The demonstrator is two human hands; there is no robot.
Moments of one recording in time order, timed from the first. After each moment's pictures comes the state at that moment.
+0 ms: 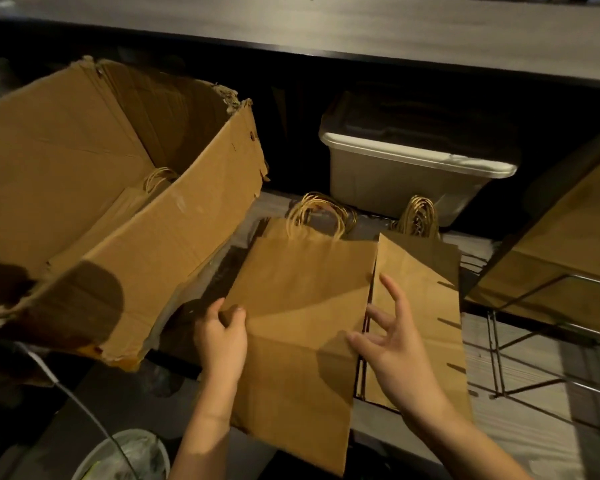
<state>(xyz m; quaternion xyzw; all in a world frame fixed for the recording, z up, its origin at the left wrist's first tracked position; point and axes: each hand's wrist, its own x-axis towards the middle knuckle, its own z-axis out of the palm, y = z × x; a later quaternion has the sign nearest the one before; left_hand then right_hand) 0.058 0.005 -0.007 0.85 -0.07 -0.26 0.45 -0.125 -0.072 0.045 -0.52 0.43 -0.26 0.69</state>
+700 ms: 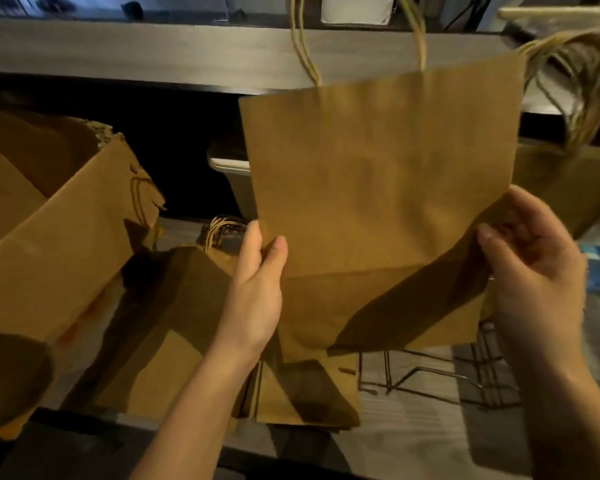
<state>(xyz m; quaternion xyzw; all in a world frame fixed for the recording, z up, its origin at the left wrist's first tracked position) -0.089 -0.104 0.116 0.60 -0.35 -0.40 0.60 -0.283 -0.174 0.137 -0.58 0.45 -0.56 0.38</state>
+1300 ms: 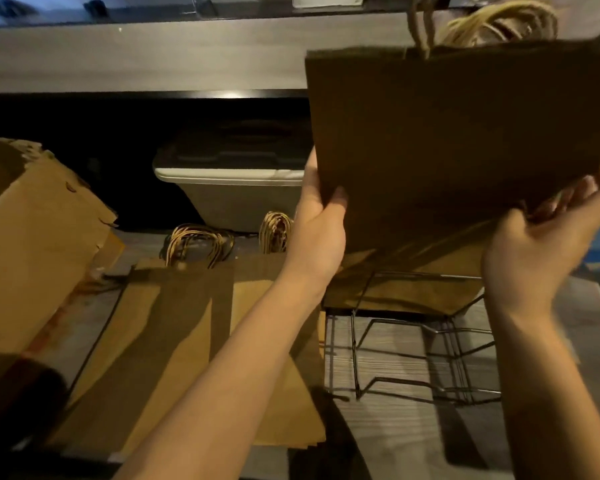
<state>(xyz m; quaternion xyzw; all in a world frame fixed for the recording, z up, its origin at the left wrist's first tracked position) -0.166 -0.210 0.126 0.53 -0.43 -0.45 0.58 -0.332 -0.251 0.100 -0.52 0.45 -0.70 0.20</state>
